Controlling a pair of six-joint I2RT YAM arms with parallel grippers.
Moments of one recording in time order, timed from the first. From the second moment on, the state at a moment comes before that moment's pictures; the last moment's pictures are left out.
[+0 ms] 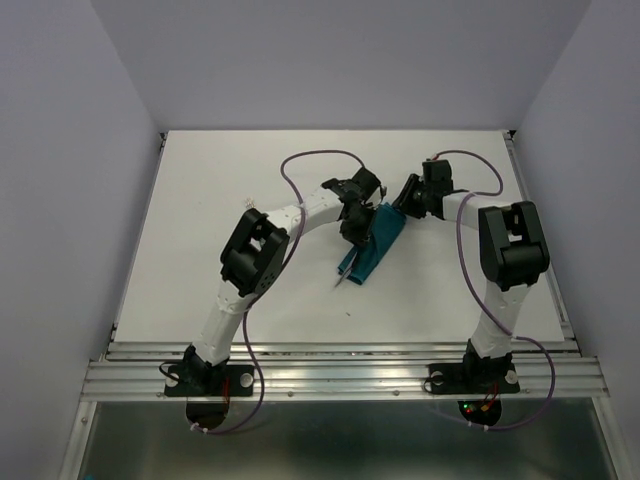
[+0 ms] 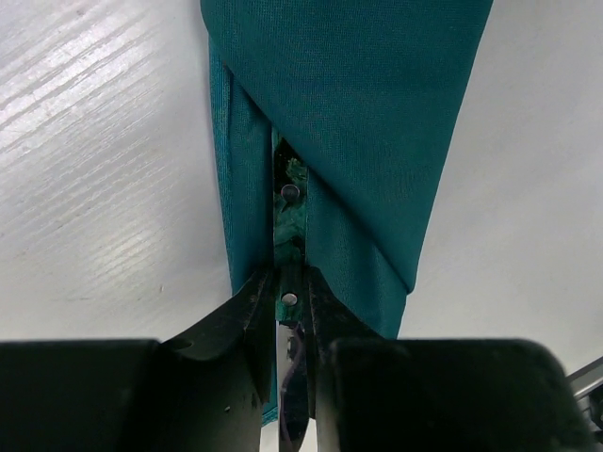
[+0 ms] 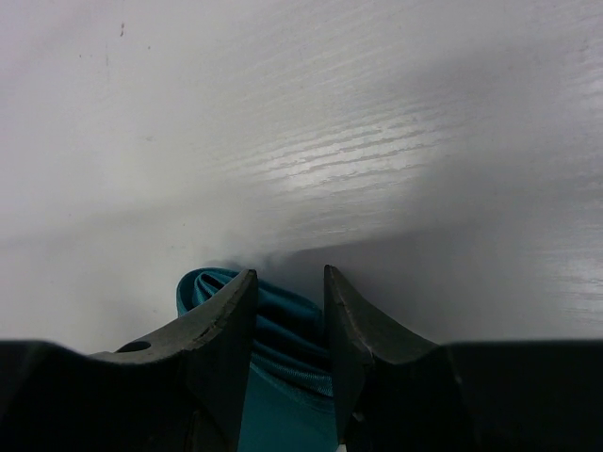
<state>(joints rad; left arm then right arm) -0.76 2.26 1.86 -0.74 0.16 -0.33 0.17 1.98 1.23 -0.03 -0.14 0.60</state>
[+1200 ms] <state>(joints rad) -0.77 2.34 1.99 -0.75 0.11 -0.23 0.18 1.95 1.17 -0.02 -0.21 0.58</state>
